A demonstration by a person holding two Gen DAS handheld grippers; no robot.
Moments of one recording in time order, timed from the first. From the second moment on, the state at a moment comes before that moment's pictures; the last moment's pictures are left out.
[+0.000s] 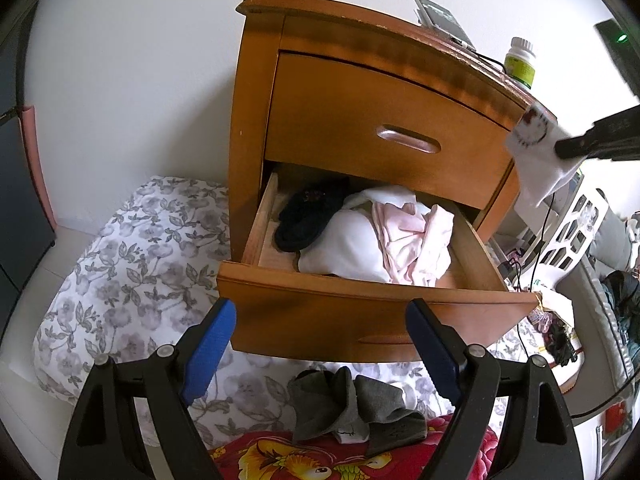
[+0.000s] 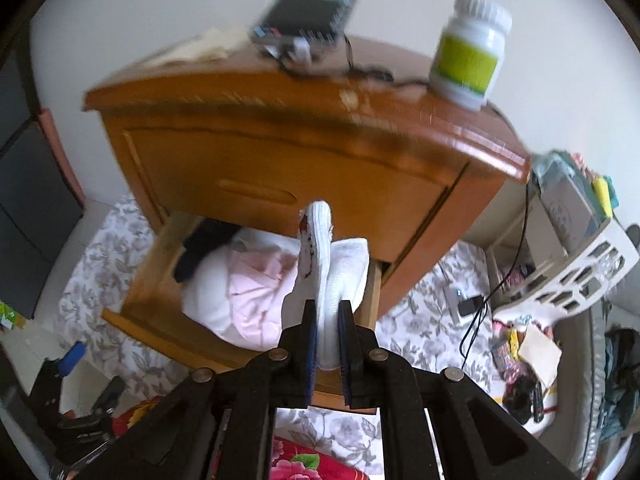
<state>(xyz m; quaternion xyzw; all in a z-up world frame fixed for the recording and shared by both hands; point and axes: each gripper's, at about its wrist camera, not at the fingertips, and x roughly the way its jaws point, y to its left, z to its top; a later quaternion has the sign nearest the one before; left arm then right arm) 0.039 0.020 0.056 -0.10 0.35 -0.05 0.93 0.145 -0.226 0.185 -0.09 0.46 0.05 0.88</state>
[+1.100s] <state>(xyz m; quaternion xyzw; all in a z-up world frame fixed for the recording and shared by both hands) 0.040 0.025 0.052 -0.08 0.37 -0.04 0.93 0.061 -0.173 0.047 -0.11 0.56 0.17 0.80</state>
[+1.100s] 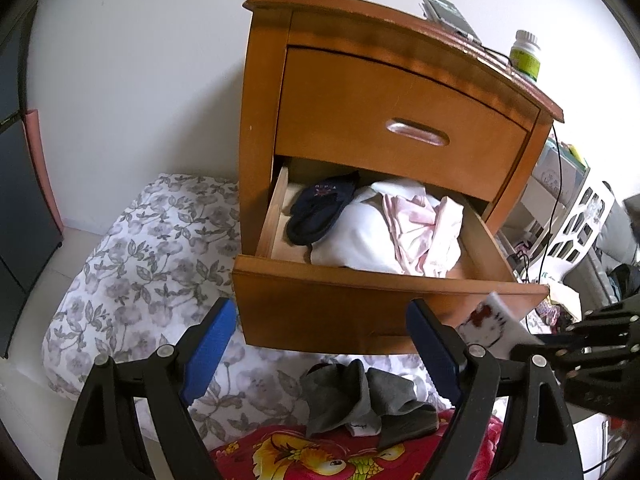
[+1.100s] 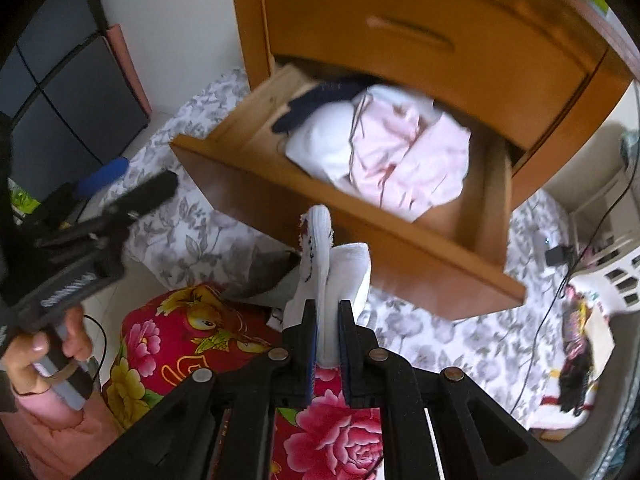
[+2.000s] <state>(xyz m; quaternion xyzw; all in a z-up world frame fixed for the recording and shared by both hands) 0.049 0.025 0.033 -0.07 0.40 -0.04 0.91 0.086 -0.162 -0.034 -0.10 0.63 0.14 0.76</state>
